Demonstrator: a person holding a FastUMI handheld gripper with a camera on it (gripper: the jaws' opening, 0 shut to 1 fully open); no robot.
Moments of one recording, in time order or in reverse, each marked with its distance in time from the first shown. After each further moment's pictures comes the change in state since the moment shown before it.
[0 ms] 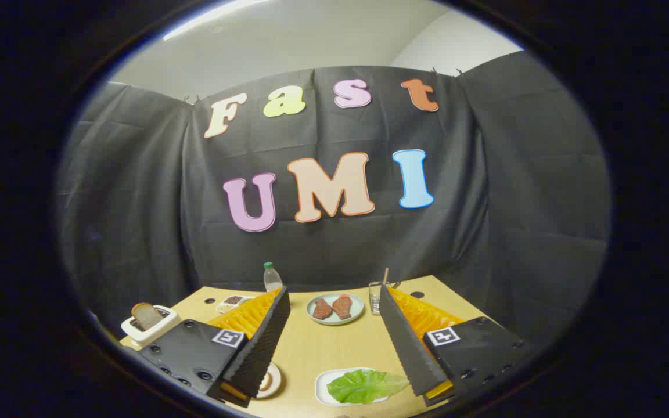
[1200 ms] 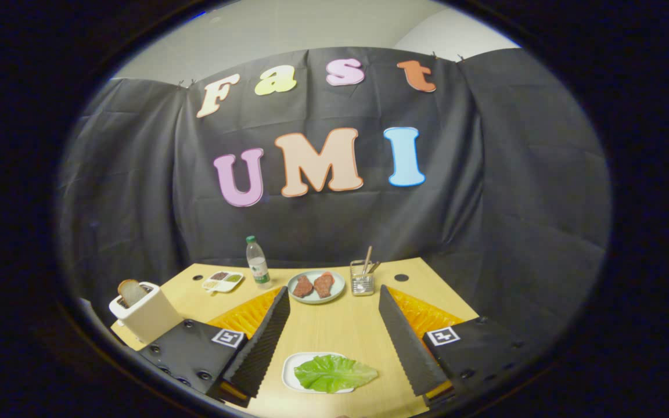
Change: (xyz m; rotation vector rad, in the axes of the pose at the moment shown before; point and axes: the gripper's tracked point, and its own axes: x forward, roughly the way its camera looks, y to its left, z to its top) arm 0.003 -0.064 -0.036 -0.056 0.143 0.021
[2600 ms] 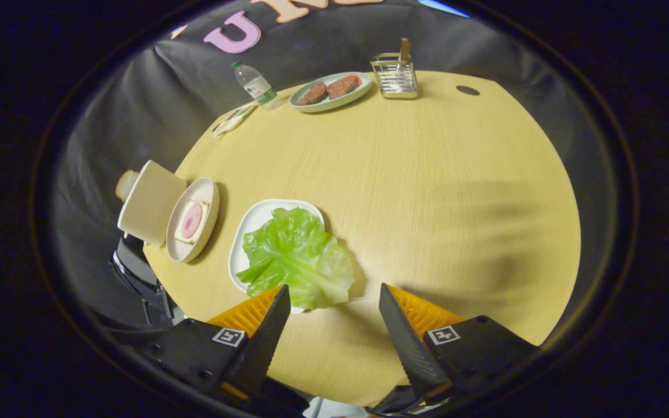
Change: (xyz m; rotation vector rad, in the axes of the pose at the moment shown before) arm 0.063 -0.074 -0.270 0.054 0.985 0.356
